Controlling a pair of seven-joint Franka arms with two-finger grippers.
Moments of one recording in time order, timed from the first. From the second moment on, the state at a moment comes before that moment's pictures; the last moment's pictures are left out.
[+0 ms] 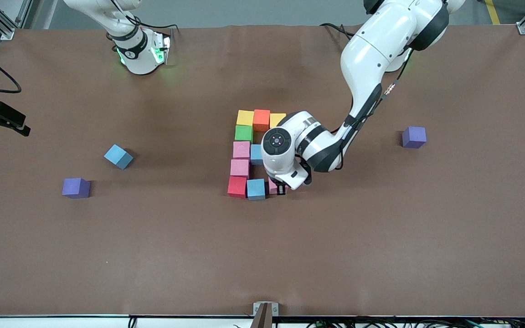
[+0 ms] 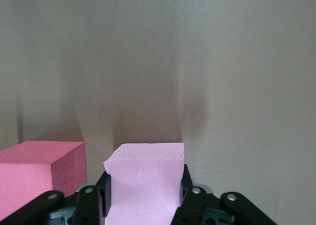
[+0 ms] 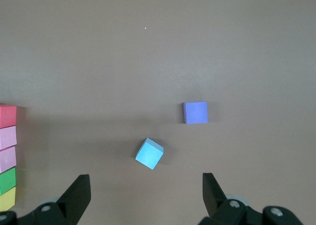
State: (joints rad) left arm -0.52 0.89 -0.28 -1.31 0.30 2.13 -2.46; right arm 0.00 -0.02 -0.10 -1.62 0.01 1.66 -0.09
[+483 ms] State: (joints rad) left arm -0.52 0.89 -0.28 -1.31 0.30 2.13 -2.45; right arm 0.00 -0.02 -0.10 -1.62 0.01 1.66 -0.09
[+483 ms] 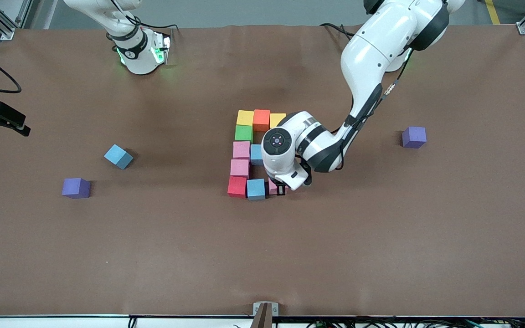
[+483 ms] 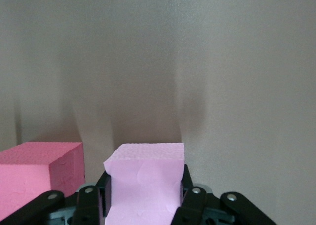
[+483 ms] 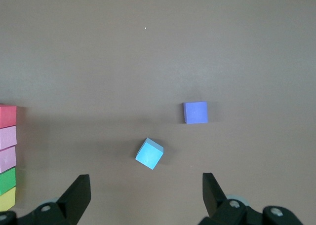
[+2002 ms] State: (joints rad) left arm -0.52 0.90 -0.27 -1.30 0.30 2.18 -2.44; right arm 0.00 -0.02 -0.10 -1.62 0.01 1.66 -0.09
